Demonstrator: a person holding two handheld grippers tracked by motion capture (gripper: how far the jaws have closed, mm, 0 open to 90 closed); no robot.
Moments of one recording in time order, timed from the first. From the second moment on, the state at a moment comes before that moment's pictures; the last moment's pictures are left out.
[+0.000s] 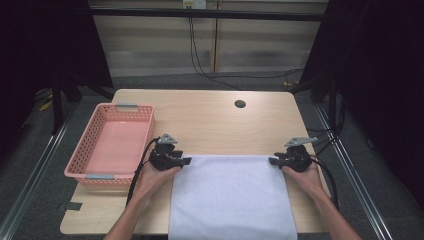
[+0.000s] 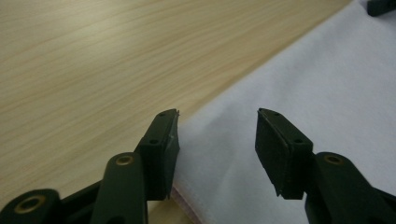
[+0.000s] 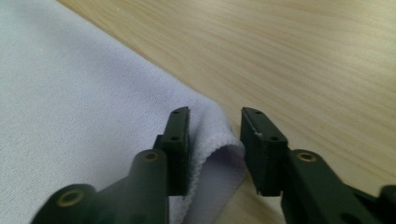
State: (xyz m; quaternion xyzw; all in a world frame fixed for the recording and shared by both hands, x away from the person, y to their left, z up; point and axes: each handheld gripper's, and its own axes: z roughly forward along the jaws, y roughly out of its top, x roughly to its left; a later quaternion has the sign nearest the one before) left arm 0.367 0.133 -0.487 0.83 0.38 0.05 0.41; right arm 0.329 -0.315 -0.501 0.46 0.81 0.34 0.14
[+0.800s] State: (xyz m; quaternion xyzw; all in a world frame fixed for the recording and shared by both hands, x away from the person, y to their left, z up) left arm 0.377 0.143 -0.499 0.83 0.36 0.00 0.43; right arm 0.325 -0.323 -0.502 0.46 0.80 0.36 0.13
